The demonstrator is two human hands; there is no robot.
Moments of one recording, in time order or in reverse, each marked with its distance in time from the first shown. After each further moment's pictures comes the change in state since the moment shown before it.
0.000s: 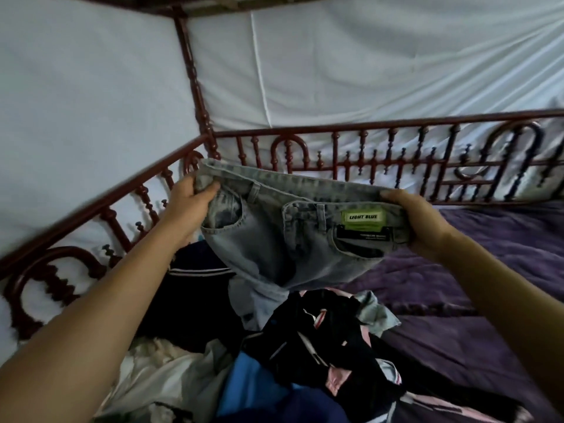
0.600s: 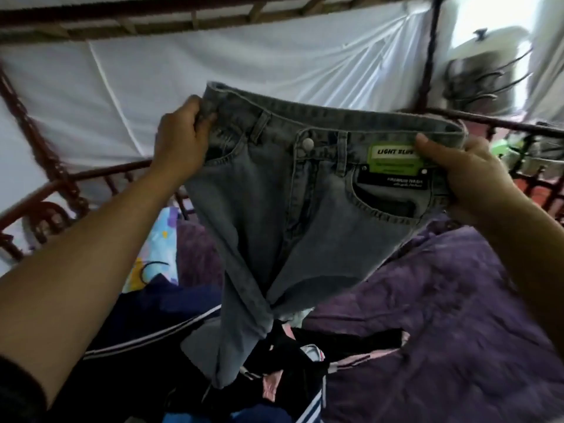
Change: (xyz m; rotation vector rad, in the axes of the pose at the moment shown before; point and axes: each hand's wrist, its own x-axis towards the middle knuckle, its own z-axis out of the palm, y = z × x) left_hand 0.026 0.154 0.166 0.251 -0.182 0.776; right_hand -0.200 -0.095 -0.082 -0.040 0.560 -0.555
